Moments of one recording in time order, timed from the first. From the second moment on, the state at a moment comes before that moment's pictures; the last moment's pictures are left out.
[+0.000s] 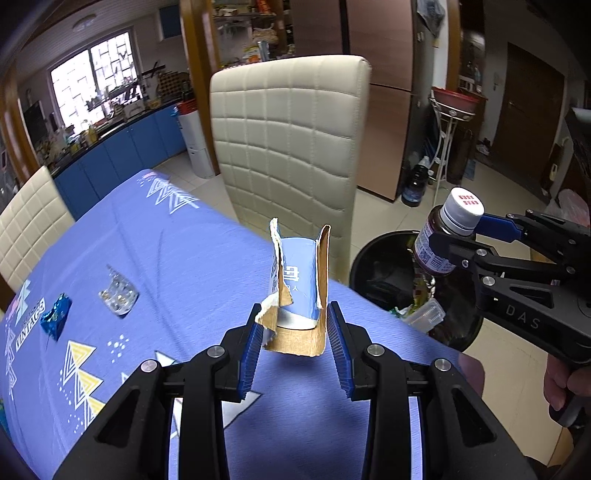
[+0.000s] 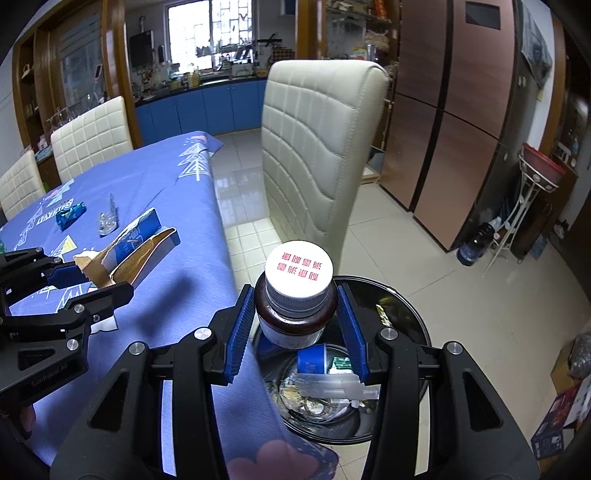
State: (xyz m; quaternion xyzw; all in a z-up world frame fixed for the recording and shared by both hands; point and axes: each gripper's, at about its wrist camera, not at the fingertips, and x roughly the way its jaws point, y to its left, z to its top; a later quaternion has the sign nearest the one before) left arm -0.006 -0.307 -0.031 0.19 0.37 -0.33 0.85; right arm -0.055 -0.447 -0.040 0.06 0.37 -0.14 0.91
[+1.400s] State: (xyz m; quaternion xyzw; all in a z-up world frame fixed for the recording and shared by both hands) left arm -0.024 -0.376 -0.026 0.23 0.35 -0.38 0.83; right arm -0.059 -0.518 -0.028 0.08 0.34 -0.21 0.91
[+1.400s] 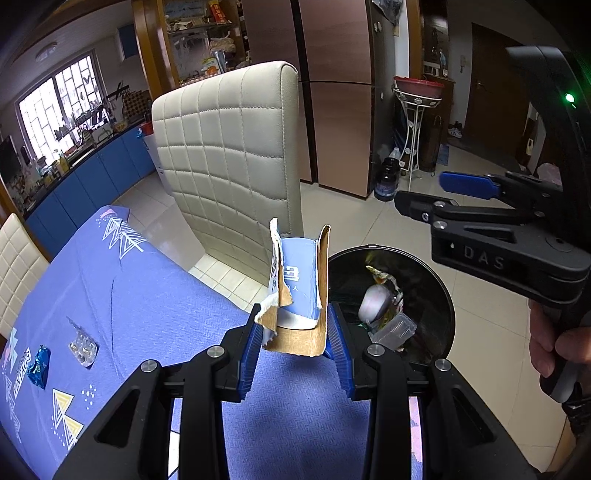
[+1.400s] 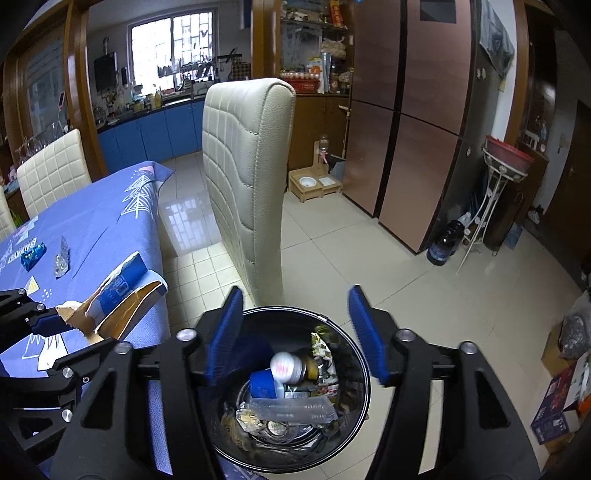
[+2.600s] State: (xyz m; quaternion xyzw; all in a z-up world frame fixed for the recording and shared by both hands) left arm -0.053 -0.415 -0.032 0.25 0.34 -0.42 0.80; right arm -0.097 -0.541 -0.044 0.12 0.34 -0.23 0.90
